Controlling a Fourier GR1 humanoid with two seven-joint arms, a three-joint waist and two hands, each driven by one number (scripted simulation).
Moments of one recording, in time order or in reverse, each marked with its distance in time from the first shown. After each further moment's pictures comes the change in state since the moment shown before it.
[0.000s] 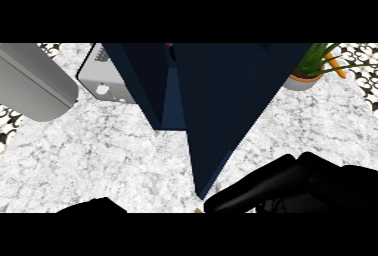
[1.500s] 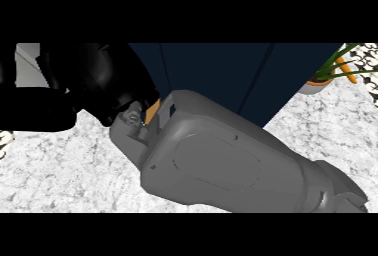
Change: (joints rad) left arm 0.298 0.359 0.712 0.137 0.507 -0.683 -0.070; right arm -0.681 0.123 0.245 1.070 -0.004 -0.353 -0.408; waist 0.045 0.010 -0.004
